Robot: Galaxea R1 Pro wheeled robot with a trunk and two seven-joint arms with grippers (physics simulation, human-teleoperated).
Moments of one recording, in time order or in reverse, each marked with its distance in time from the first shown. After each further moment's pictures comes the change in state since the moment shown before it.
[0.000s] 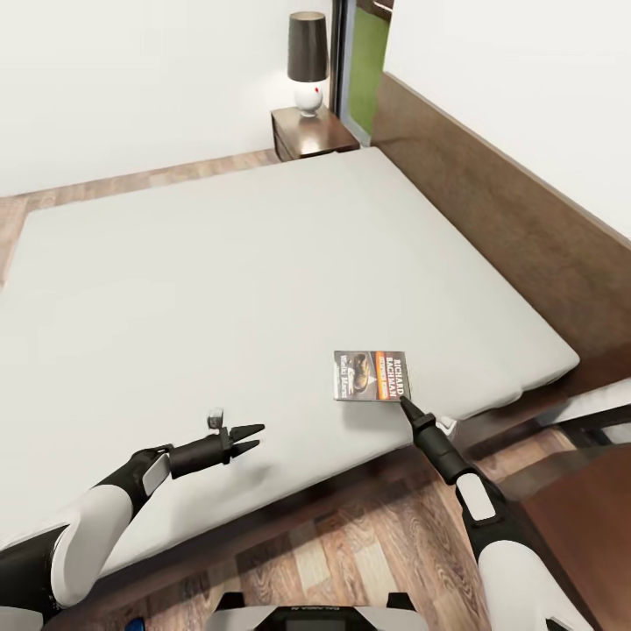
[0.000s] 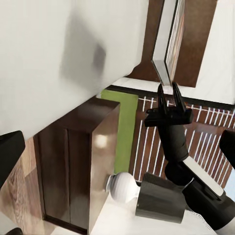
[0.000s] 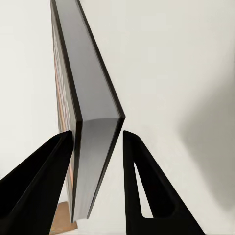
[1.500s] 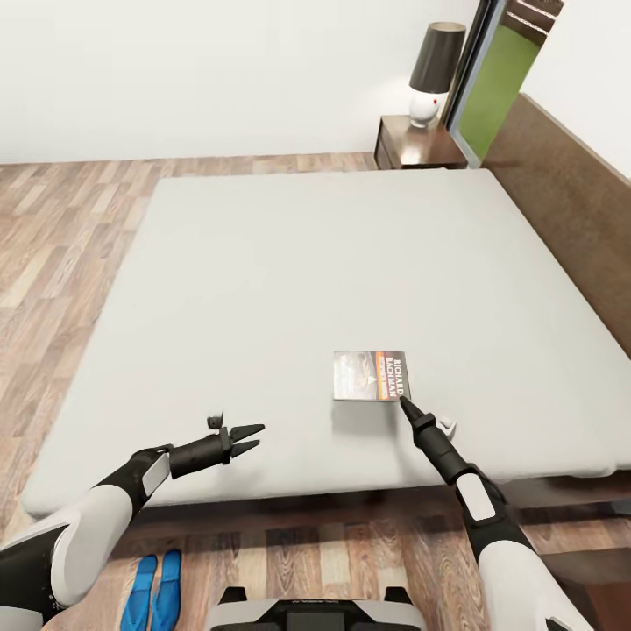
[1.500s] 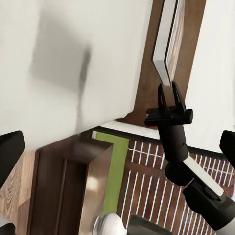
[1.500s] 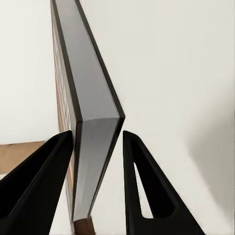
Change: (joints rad) left arm 0.000 0.000 0.000 0.000 0.000 -0.001 0.000; right arm 0.000 0.000 0.000 0.000 0.000 0.001 0.000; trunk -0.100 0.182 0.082
